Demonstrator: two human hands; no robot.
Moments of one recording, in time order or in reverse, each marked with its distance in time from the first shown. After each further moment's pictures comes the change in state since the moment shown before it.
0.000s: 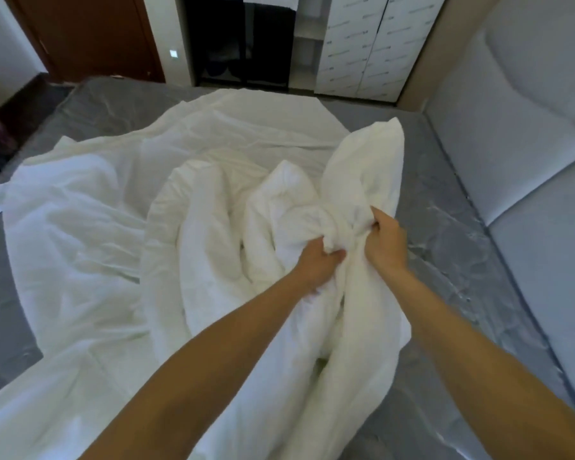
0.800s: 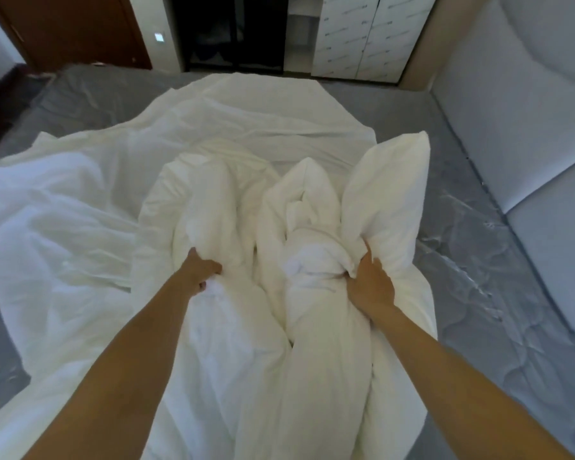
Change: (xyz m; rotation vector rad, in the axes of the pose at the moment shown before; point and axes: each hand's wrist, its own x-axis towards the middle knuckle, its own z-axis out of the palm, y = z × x) left_hand 0.078 -0.152 -0.182 -0.159 0.341 -0.578; right_hand -0.016 0.071 0.094 -0.375 -0.320 0.187
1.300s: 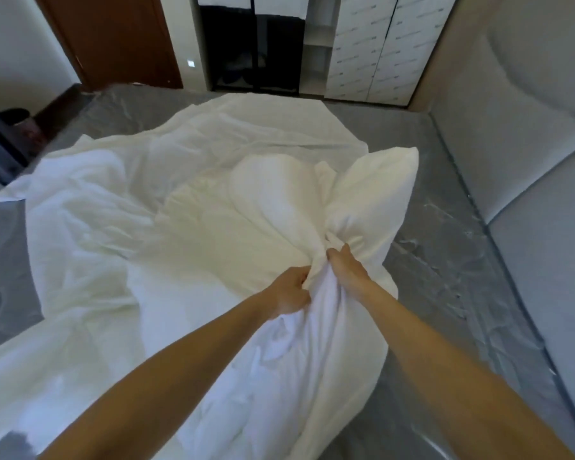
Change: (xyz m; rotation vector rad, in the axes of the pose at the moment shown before) left_hand -0.265 -0.021 0.176 0.461 -0.478 0.512; right_hand -0.050 0.052 -0.087 0.421 -0.338 0.090
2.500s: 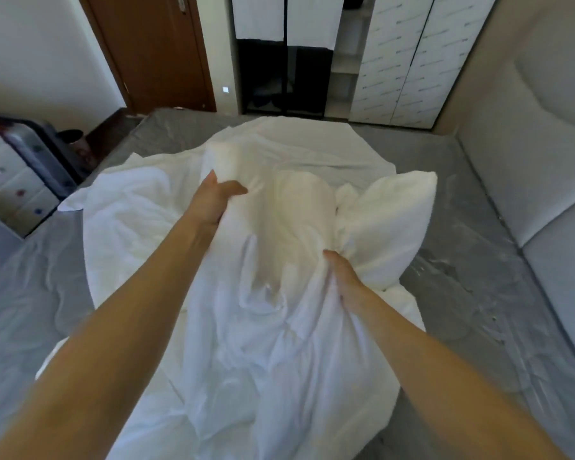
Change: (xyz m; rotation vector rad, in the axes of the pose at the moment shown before) left_hand -0.087 0.024 -0.197 -0.688 0.568 0.295; right_hand -0.028 -0.047 0.078 0.506 -0.116 0.049
